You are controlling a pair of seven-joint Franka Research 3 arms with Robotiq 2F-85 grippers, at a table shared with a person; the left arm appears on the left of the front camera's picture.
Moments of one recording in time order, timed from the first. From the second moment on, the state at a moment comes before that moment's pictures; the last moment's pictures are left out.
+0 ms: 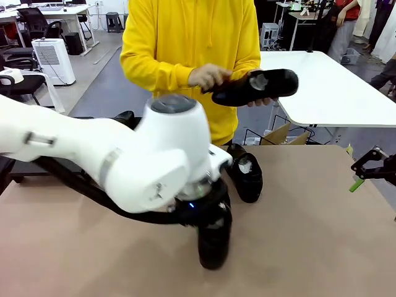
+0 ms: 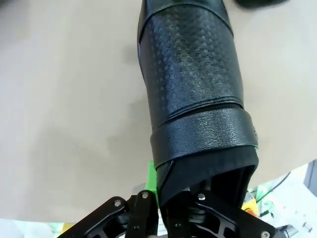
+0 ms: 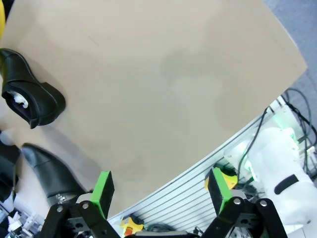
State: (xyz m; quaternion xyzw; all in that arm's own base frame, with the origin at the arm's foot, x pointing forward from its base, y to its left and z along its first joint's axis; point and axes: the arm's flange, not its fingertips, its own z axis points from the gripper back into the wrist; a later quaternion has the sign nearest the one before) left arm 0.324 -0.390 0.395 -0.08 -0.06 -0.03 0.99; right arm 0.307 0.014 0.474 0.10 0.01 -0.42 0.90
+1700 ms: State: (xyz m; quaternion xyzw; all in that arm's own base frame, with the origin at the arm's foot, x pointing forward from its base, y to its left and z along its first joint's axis) left arm 0.501 -0.207 0.421 -0.05 -0.29 0.03 0.95; right arm 0.307 0.014 0.474 0.10 0.01 -0.42 0.90
